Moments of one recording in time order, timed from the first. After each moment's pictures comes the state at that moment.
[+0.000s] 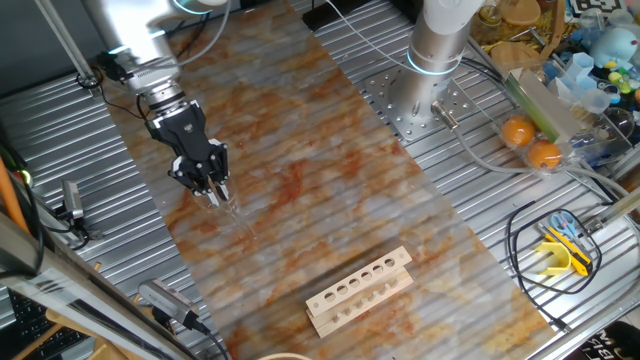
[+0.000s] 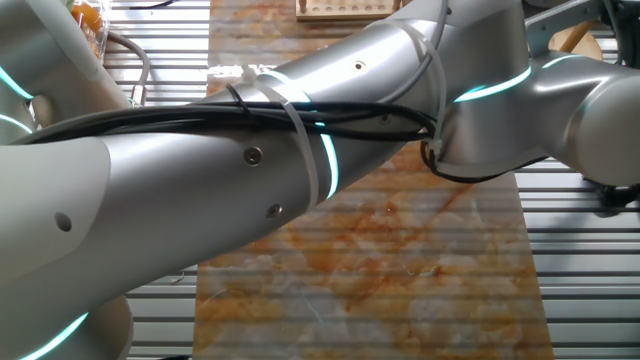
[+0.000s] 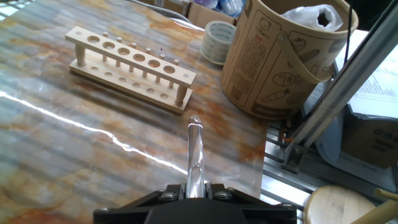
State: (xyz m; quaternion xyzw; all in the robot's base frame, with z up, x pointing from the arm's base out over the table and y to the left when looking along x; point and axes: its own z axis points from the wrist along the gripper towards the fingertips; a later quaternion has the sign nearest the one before) arm 0.605 0.119 0.169 -0.77 0.51 0.23 0.30
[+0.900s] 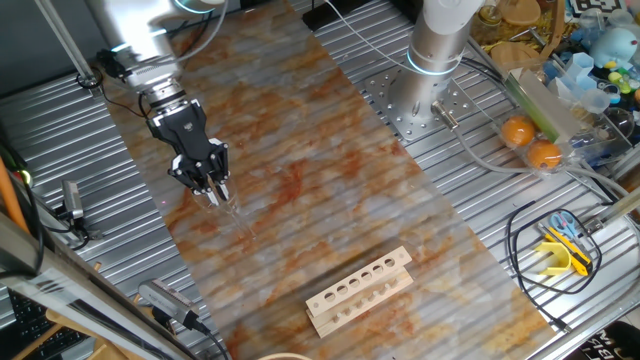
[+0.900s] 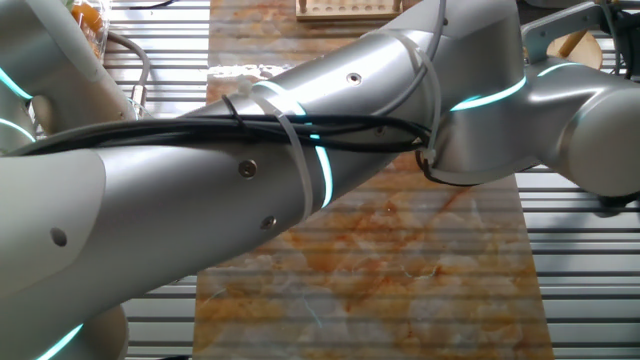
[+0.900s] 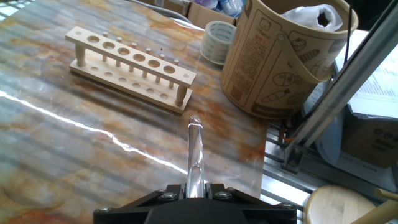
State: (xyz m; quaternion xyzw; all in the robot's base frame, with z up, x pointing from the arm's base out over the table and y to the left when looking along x) arm 0.605 0.118 0.170 -0.76 0.51 0.23 0.31
